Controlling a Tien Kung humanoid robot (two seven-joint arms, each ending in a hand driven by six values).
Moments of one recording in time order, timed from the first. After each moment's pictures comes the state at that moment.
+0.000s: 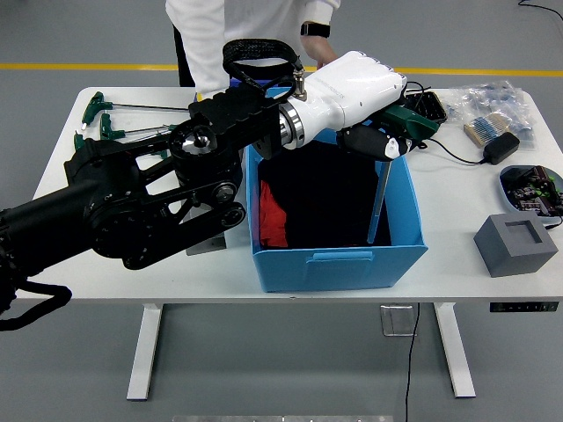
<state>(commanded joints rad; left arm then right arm) -1.12 0.11 -0.47 -1.31 1.91 -0.01 0.18 0.09 -0.20 0.19 0.19 -0.05 -0.09 0.04</state>
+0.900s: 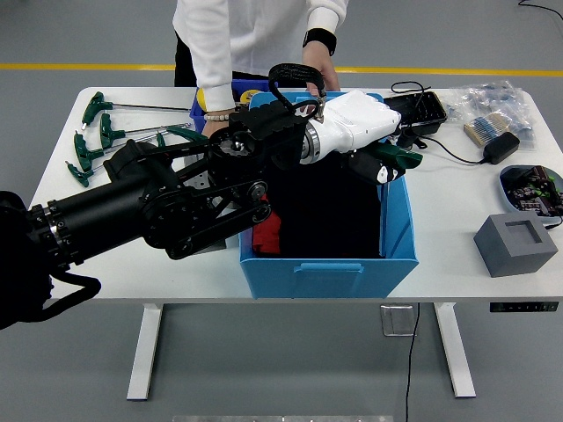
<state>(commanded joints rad) -1.19 0.00 -0.36 -1.02 1.85 -0.02 0.11 0.11 -0.22 0.13 0.19 -0.03 -0.10 0.05</state>
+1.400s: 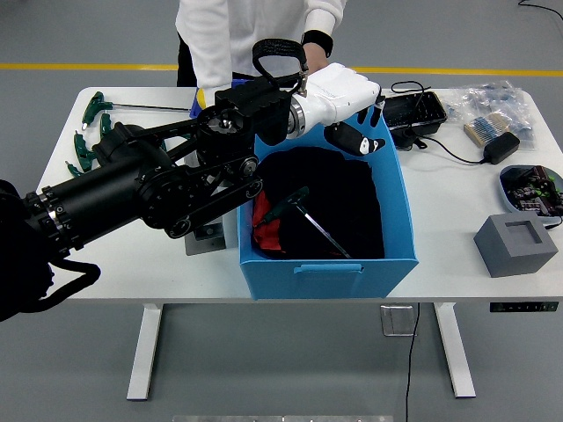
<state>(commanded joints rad) -1.22 0.00 -0.39 -0.93 1.86 0.01 0.08 0.12 -0.22 0.10 0.20 -0.02 -0.10 0.05</state>
